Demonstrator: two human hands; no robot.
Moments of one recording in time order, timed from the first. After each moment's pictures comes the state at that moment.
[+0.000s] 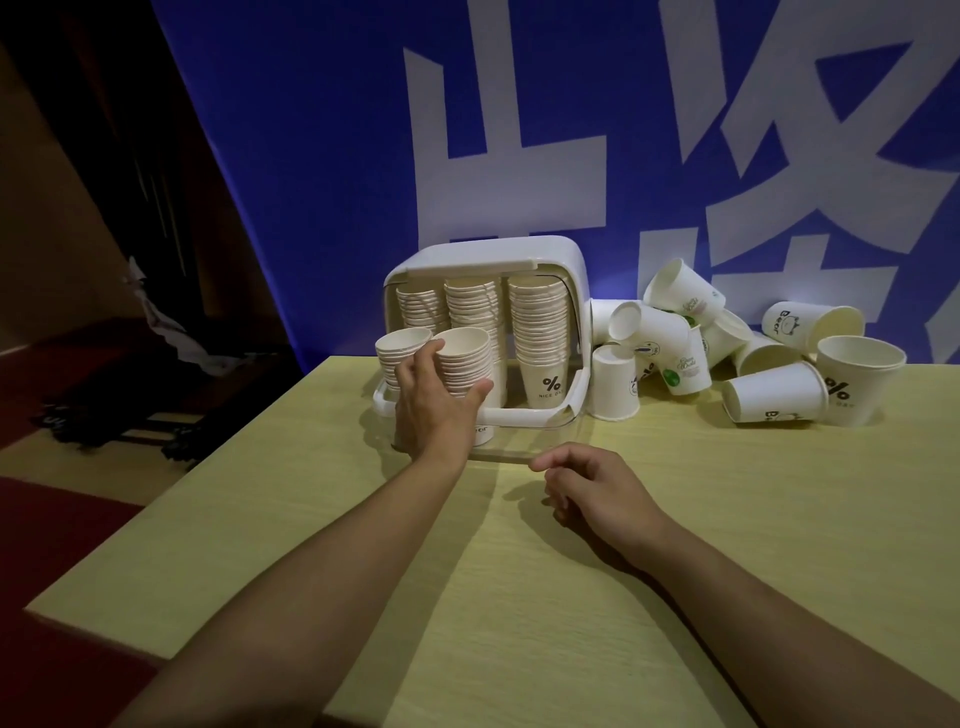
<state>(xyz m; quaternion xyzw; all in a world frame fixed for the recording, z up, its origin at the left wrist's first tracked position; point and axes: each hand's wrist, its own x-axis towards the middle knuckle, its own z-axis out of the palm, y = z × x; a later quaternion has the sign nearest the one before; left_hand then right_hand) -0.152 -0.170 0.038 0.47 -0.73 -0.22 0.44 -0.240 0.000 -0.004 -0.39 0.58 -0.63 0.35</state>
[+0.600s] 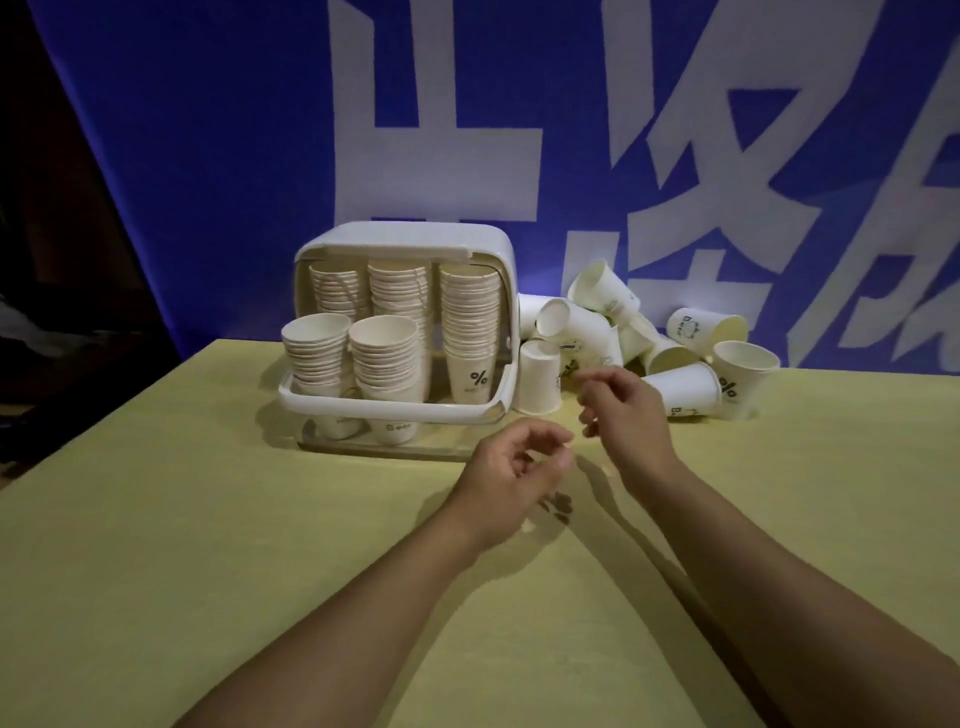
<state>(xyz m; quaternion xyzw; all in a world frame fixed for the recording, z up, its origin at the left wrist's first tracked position) -0.168 -0.061 0.014 0.11 -0.72 -0.63 0.27 -0.307 0.021 0.036 -0.26 0.69 -0.67 0.07</state>
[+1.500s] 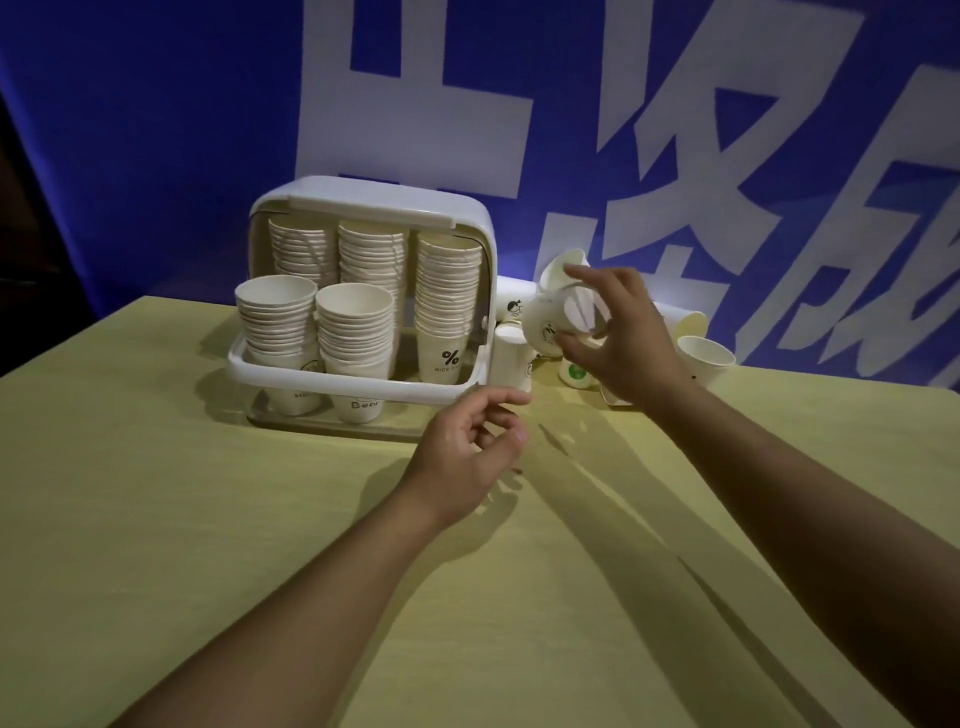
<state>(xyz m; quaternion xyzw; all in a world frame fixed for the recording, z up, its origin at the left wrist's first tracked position) -0.164 -0.082 0.009 0.08 -0.71 -0.63 0.29 -0.350 0.021 0.089 -0.46 0.79 -0.36 -0.16</state>
